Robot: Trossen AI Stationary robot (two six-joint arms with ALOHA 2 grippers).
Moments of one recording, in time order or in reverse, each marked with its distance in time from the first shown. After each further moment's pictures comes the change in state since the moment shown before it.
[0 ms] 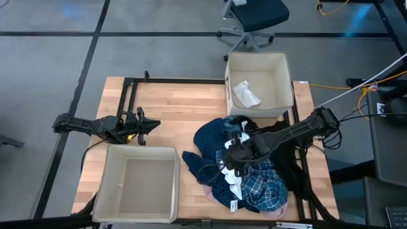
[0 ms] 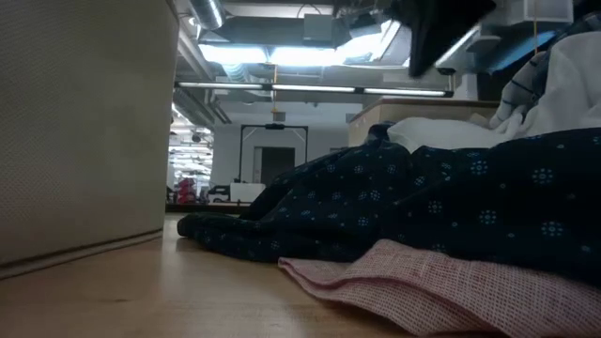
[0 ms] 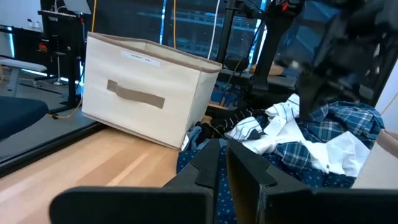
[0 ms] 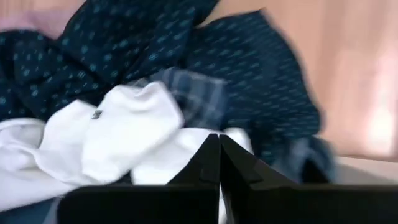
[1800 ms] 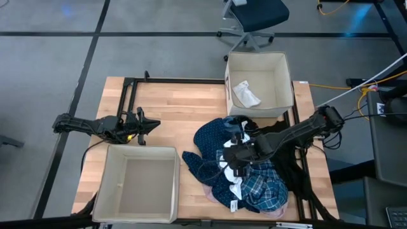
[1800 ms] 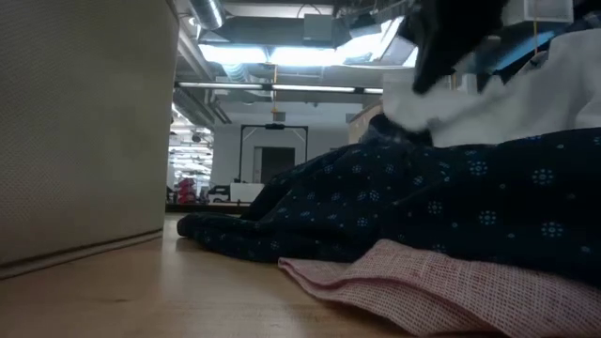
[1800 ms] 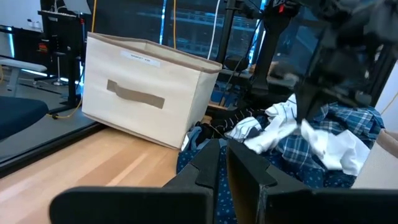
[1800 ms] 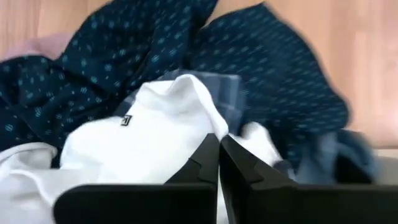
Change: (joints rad) left arm 0.000 0.000 0.000 0.000 0.000 0.000; right arm 0.000 -0.064 -0.156 0.159 -0.013 0.127
